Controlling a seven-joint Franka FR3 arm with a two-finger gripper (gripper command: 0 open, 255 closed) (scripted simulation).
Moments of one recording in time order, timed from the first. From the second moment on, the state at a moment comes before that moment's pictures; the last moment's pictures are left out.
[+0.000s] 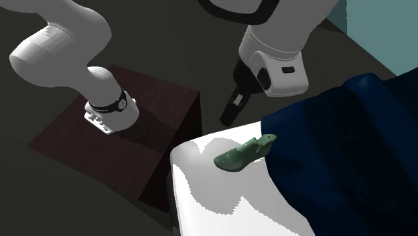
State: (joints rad) arm 0.00 -0.11 0.05 -2.21 -0.04 1.90 0.20
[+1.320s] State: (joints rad) arm 0.04 0.40 0.06 -1.95 -0.16 2.02 0.31
